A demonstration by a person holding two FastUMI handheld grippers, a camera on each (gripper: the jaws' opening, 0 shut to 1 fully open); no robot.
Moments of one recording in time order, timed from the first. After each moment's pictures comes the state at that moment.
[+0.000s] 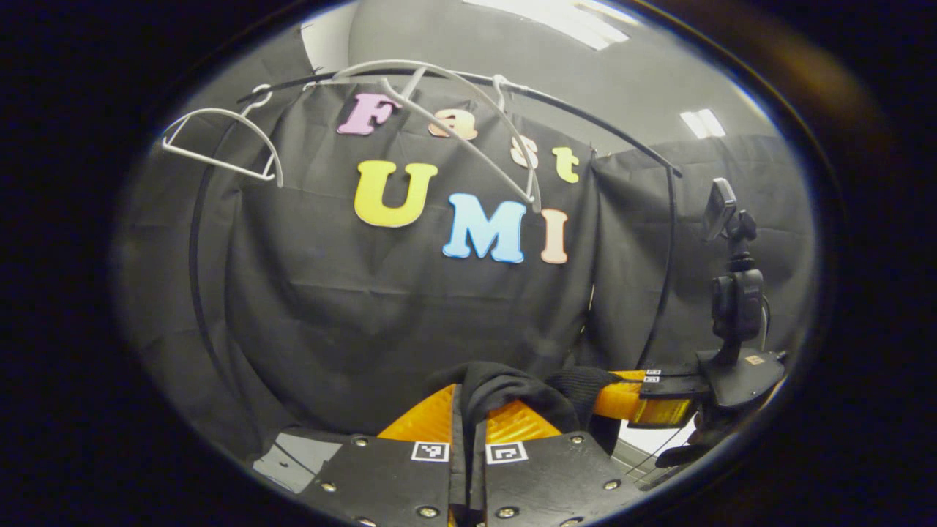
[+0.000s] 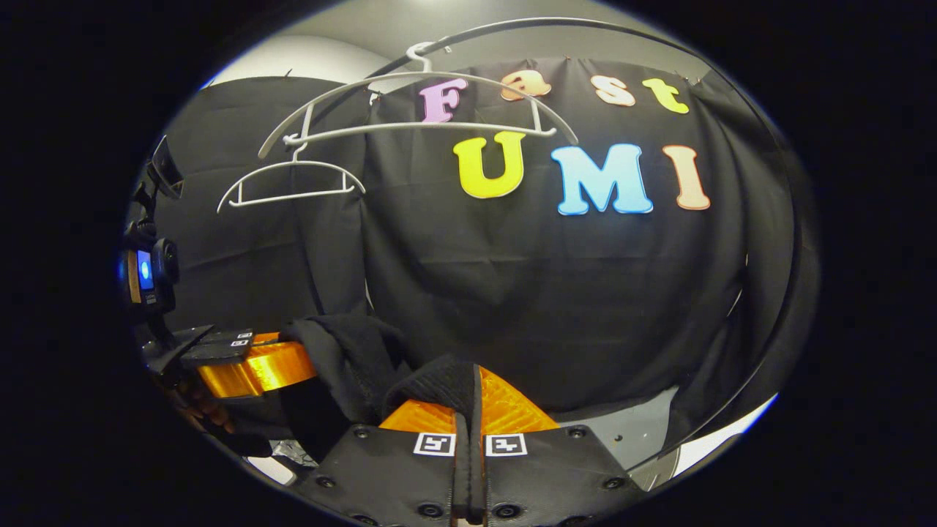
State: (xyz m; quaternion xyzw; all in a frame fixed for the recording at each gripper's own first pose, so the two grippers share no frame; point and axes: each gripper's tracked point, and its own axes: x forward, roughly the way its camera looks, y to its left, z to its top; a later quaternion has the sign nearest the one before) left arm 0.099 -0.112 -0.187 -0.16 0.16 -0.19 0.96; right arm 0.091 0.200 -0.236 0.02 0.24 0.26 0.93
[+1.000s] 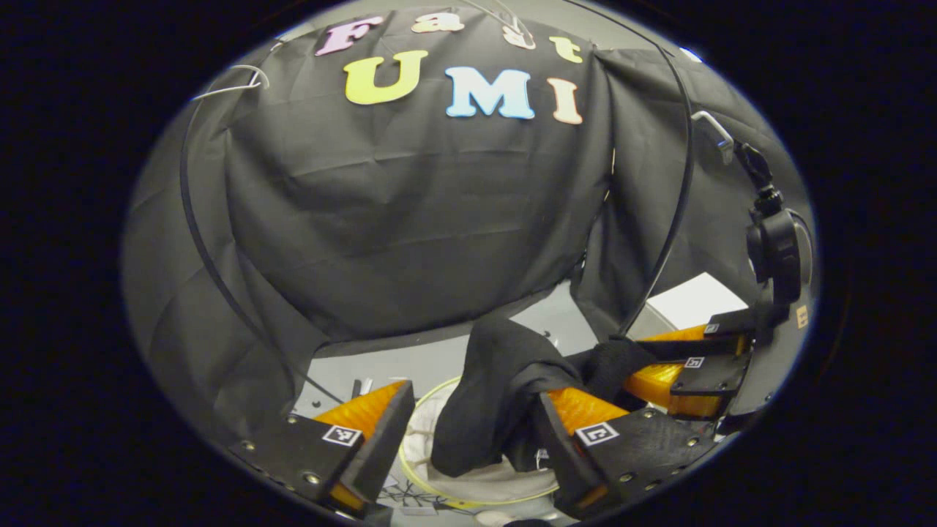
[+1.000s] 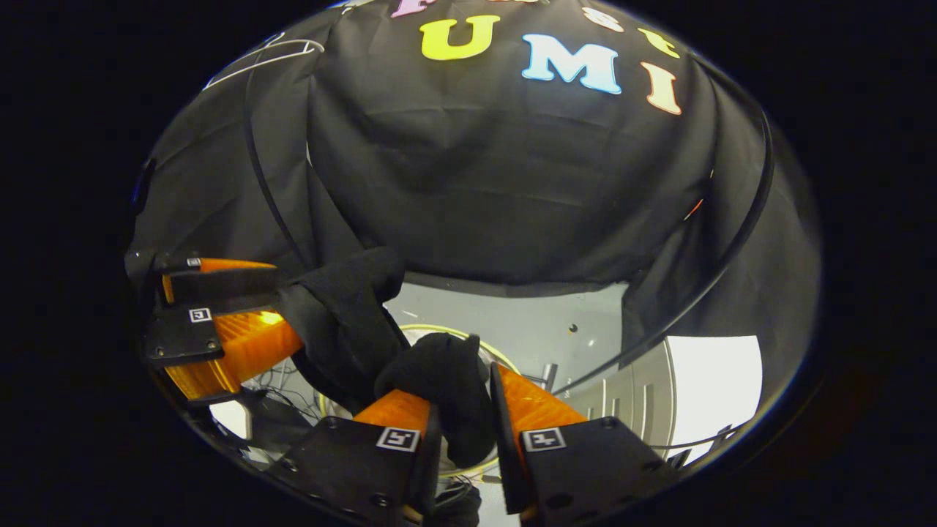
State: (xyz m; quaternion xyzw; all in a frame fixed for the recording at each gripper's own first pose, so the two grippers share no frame) left arm 0.015 -0.145 -0.380 -0.04 0.39 -0.19 0.90; right arm -0.010 0.133 -0.415 -0.10 0.47 0.15 0.86
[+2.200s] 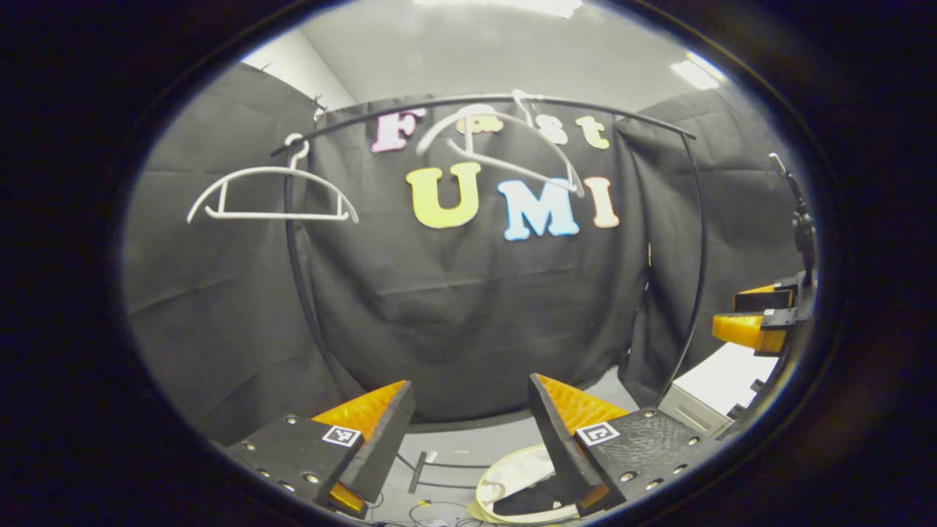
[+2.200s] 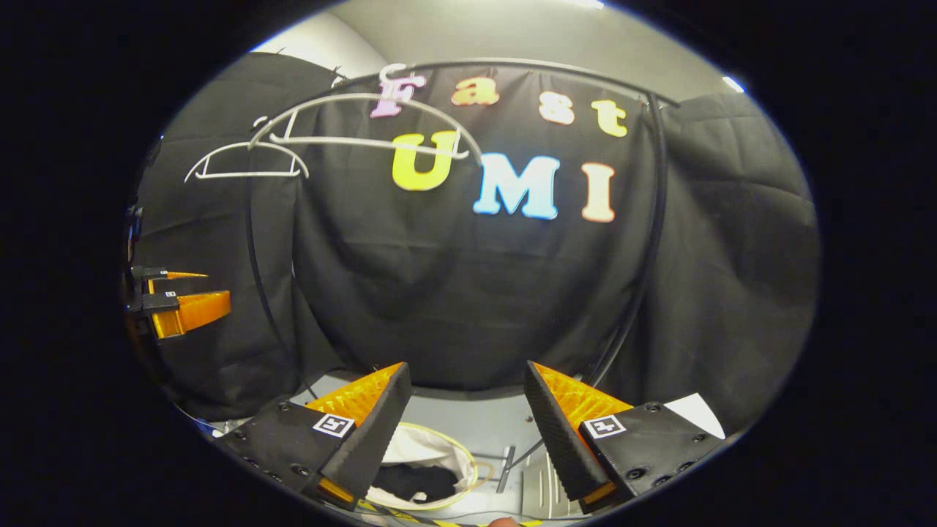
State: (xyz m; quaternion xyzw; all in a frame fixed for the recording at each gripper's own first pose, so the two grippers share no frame) left arm 0.026 0.023 -0.110 -0.03 0.17 -0.07 0.98; right arm 0.023 0.074 -0.140 -0.06 0.21 0.10 0.97
